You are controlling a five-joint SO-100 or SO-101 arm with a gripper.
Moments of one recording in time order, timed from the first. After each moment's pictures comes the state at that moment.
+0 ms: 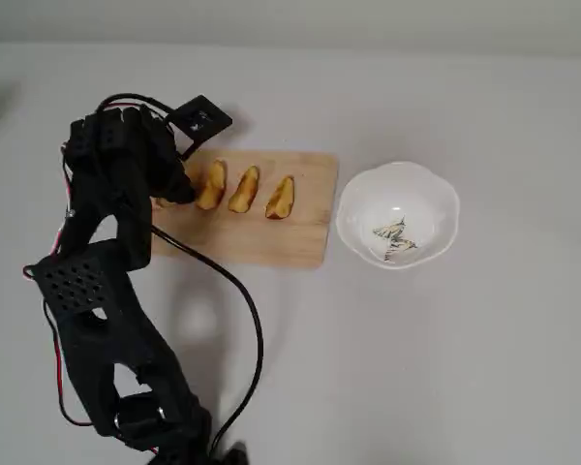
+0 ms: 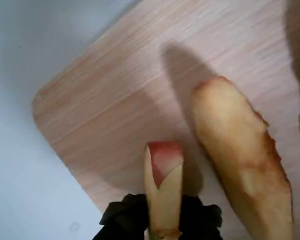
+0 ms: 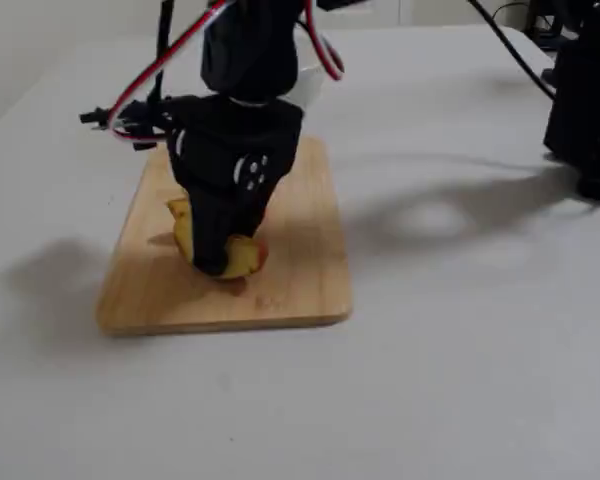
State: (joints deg) arm -32.2 54.1 55.5 68.4 -32.1
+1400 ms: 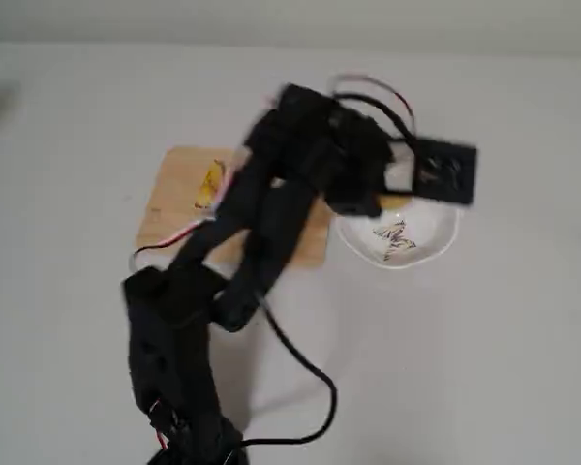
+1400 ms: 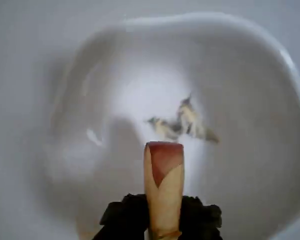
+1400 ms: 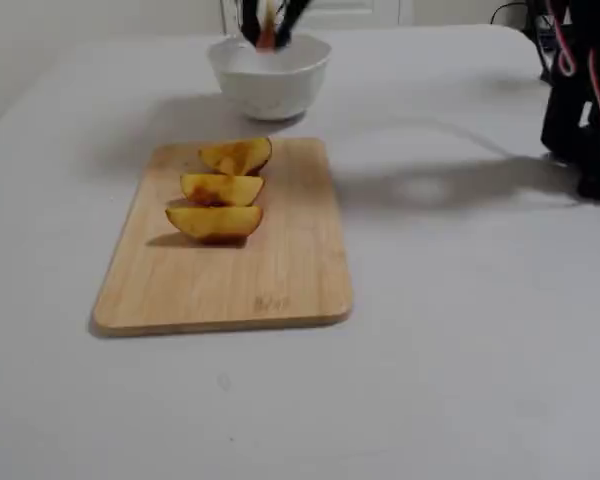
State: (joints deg) arm 17.7 62.7 54.4 79.5 -20.0
